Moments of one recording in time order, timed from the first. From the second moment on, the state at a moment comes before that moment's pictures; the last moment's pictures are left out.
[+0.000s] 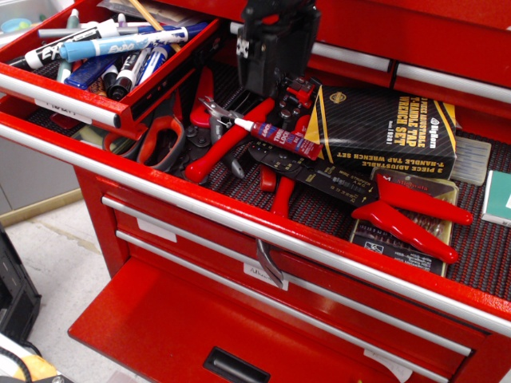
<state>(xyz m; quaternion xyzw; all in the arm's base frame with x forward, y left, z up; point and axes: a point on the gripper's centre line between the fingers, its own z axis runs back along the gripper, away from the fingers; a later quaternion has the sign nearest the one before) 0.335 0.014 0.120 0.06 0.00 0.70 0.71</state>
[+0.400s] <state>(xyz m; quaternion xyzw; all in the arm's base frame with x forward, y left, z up) 0.335 0.008 0.082 0.08 -0.05 0.70 0.71</state>
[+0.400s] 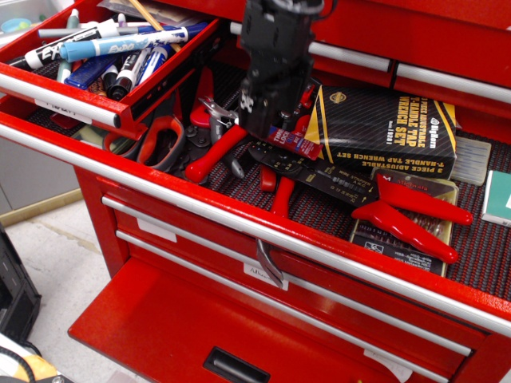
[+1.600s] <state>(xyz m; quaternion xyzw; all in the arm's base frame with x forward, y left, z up) 0.333 0.010 0.058 0.05 -0.05 0.68 0.73</state>
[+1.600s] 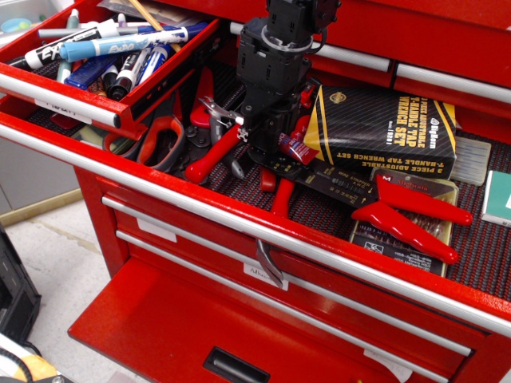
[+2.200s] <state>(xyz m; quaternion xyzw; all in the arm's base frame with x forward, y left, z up) 0.317 0.037 0.102 0.10 -0.04 0.60 0.79</state>
